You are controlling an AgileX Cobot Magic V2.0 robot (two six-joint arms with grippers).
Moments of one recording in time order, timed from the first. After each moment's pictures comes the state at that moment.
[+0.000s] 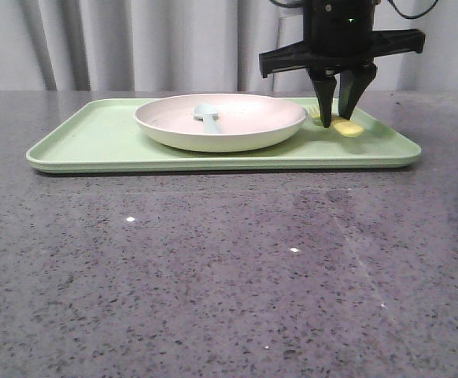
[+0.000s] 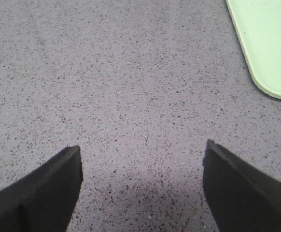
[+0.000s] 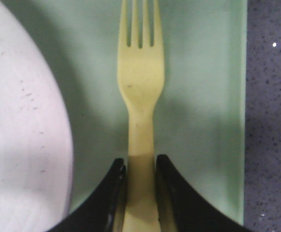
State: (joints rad) left arm -0.30 0.60 -0.62 0.43 0.82 -0.57; right arm 0.45 2.05 -1.88 -0.23 1.19 0.49
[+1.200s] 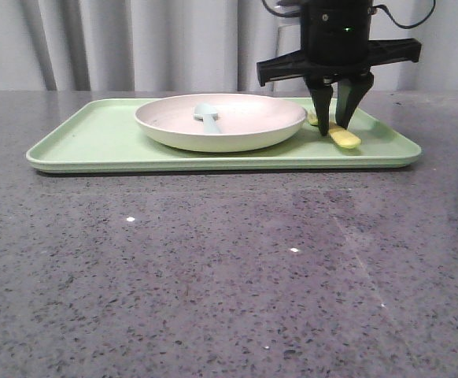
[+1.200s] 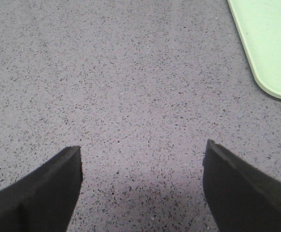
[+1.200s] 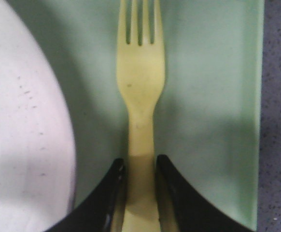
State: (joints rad) left arm -0.30 0.60 -0.62 0.44 0.82 -0.57; right arm 0.45 2.07 -1.88 -0.21 1.19 0.49
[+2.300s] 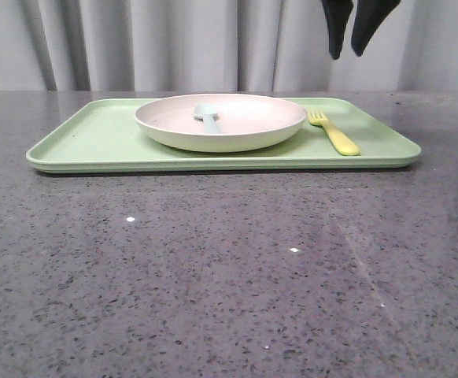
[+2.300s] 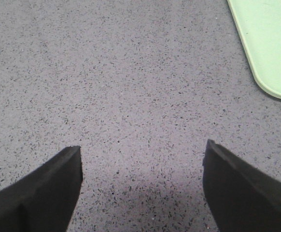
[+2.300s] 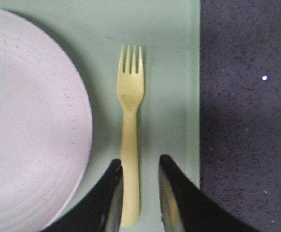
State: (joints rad) left arm -0.30 0.60 -0.62 0.44 0.82 -0.57; right arm 0.45 1.86 -1.88 -0.23 1.19 0.45
